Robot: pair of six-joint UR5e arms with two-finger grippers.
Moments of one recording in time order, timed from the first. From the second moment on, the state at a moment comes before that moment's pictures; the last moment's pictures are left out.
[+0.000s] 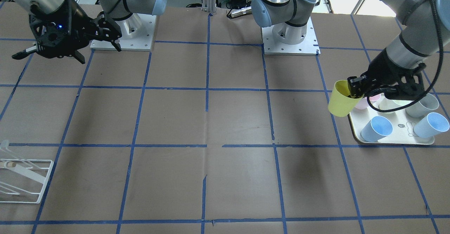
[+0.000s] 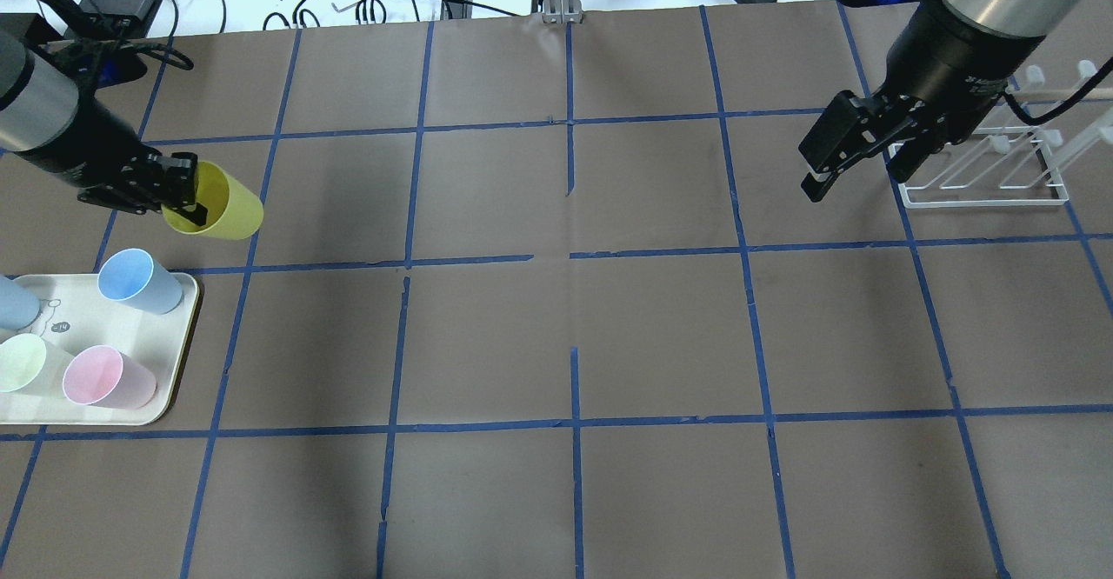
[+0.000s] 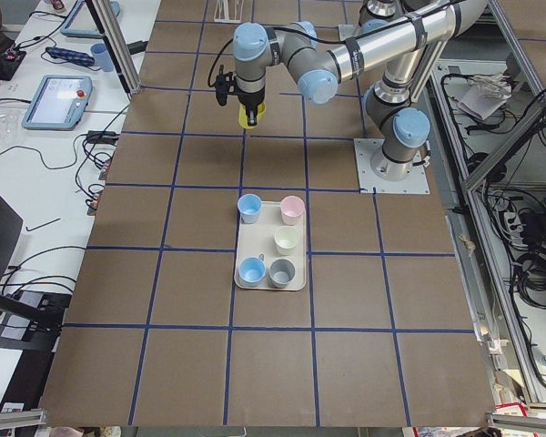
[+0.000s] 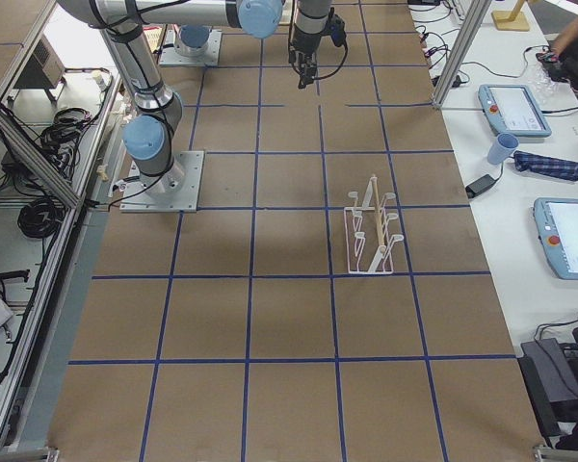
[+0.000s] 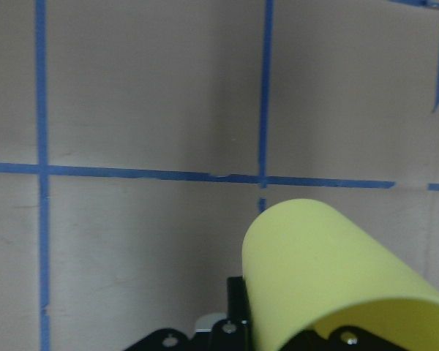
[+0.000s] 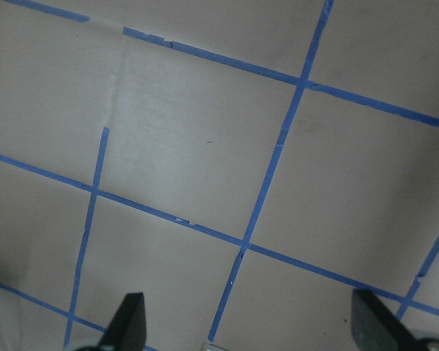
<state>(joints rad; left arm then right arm) -1.14 -1.59 -1.77 -1.39 1.48 0.39 1.49 -1.60 1.55 -1.37 -1.46 -0.36</state>
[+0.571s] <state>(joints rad) -0.86 -1.69 -1.65 -1.46 1.55 0.80 1.60 -1.61 1.53 -1.54 -1.52 0.00</state>
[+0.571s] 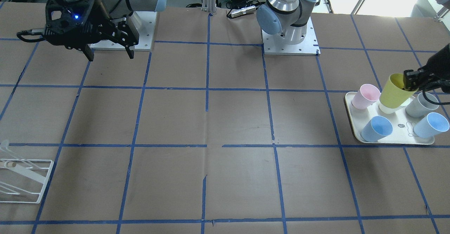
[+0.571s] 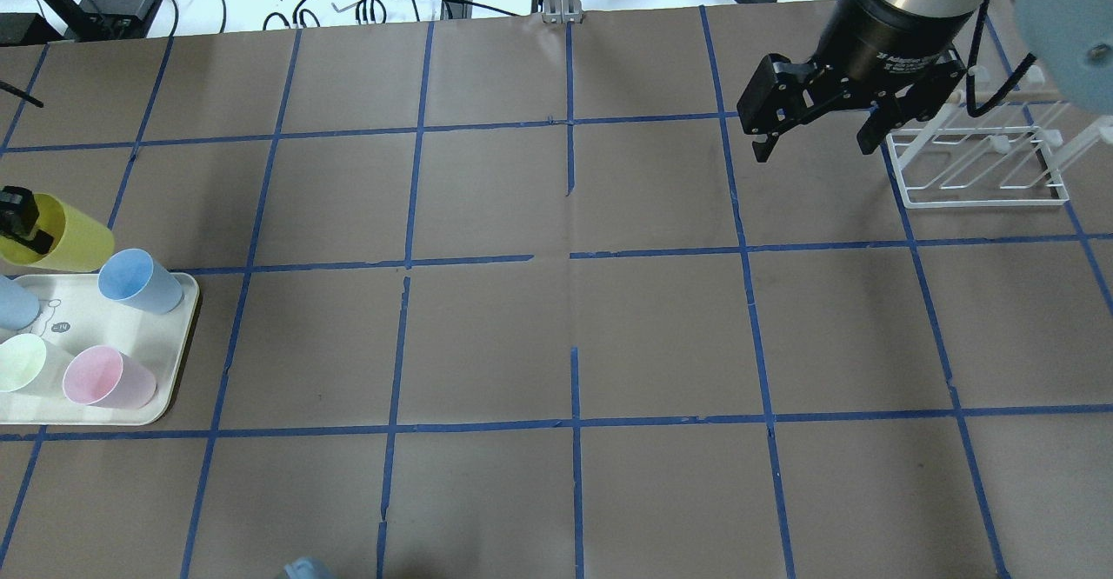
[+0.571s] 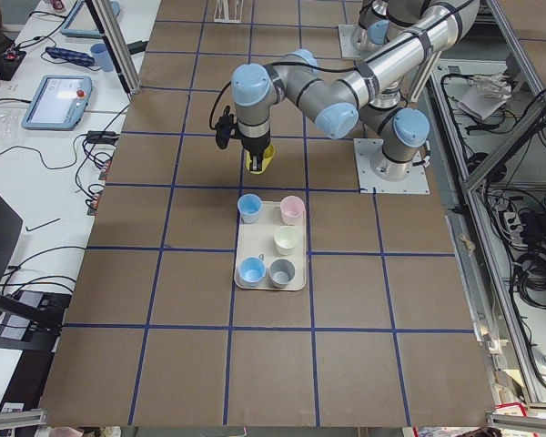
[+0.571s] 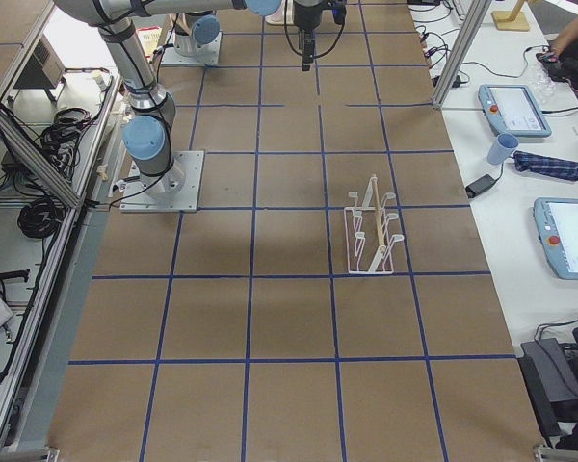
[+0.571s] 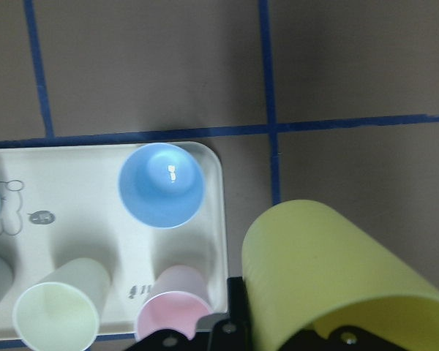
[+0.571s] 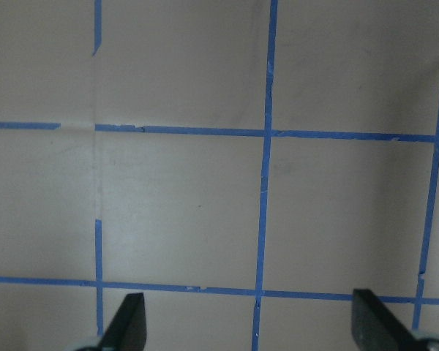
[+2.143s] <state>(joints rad) -0.74 -2.09 -1.49 -1.36 1.57 1.04 1.60 -1.62 1.53 -1.56 -1.57 0.06</state>
